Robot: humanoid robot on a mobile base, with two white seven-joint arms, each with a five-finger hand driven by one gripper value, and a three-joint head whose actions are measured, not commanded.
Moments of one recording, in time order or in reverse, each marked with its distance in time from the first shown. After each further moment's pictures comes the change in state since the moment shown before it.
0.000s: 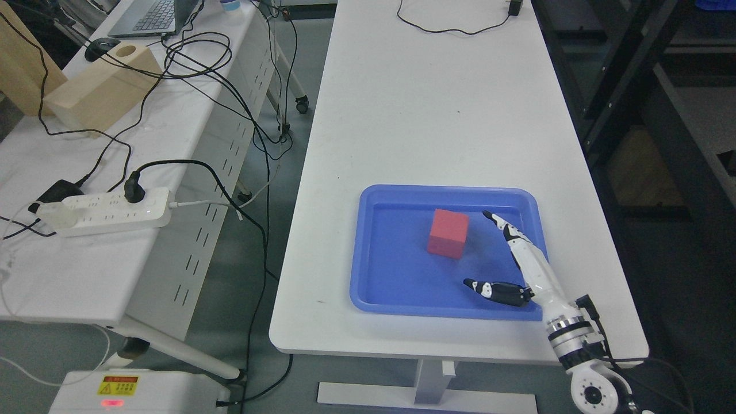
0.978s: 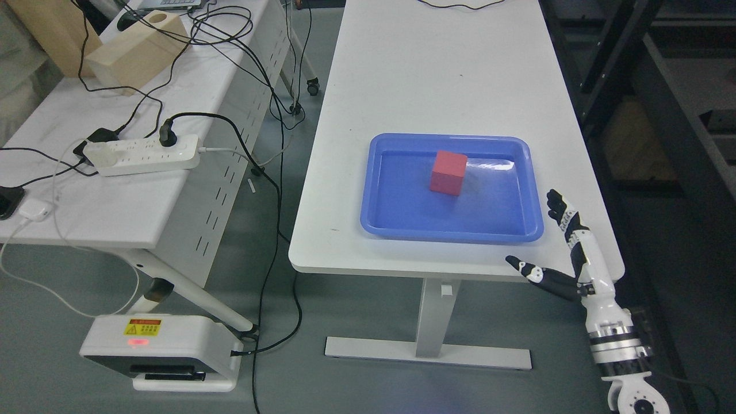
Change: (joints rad) left arm 0.000 0.000 0.000 0.000 0.000 0.000 0.000; right arm 0.038 -0.012 -0.105 0.001 -0.506 -0.077 0.008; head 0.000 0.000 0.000
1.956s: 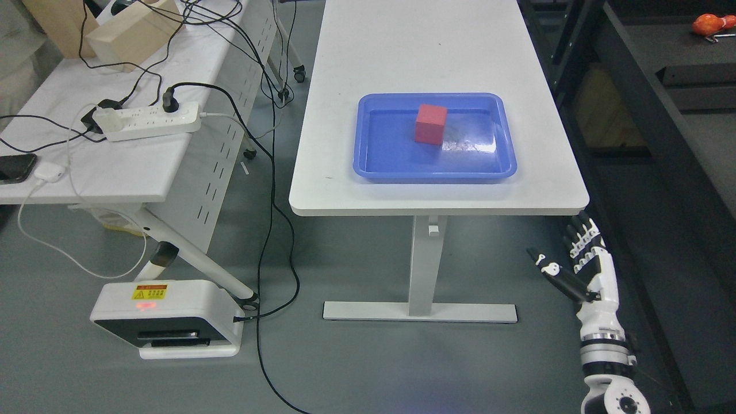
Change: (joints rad) left arm 0.000 0.000 0.000 0.000 0.000 0.000 0.000; right arm 0.014 0.055 0.044 0.004 -0.231 0.190 -0.221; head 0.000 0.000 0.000
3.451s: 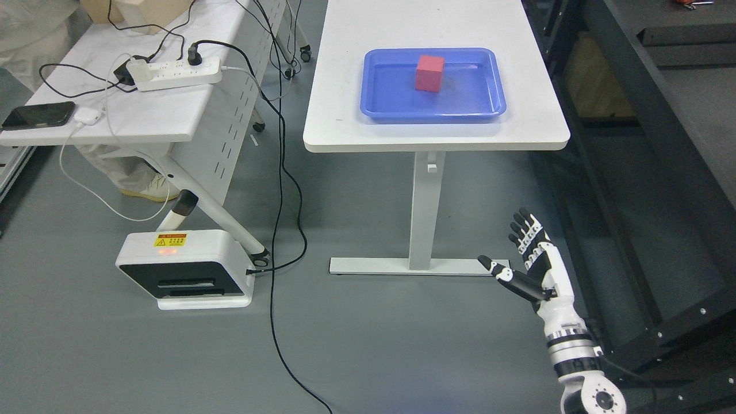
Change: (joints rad) left arm 0.000 0.000 0.000 0.000 0.000 0.000 0.000; right arm -0.013 0.010 0.079 0.000 0.033 0.025 0.192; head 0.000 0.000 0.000
